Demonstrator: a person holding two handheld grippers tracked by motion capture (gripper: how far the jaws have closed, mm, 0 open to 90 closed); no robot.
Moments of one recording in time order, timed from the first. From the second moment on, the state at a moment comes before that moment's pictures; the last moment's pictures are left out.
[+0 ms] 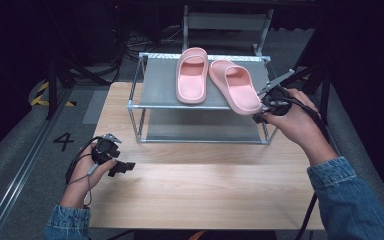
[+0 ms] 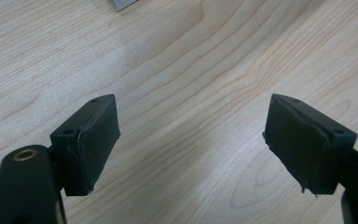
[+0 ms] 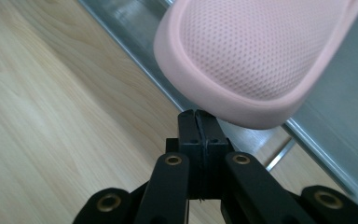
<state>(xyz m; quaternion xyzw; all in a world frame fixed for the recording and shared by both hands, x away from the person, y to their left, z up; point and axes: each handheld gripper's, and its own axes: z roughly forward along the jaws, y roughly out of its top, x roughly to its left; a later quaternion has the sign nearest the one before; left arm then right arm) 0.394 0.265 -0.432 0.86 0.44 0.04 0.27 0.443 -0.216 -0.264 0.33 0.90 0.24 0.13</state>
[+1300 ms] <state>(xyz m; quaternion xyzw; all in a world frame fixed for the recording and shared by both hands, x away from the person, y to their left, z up) 0.391 0.269 -0.430 0.86 0.44 0.05 0.27 0.497 -0.136 -0.268 0.31 0.92 0.22 0.09</state>
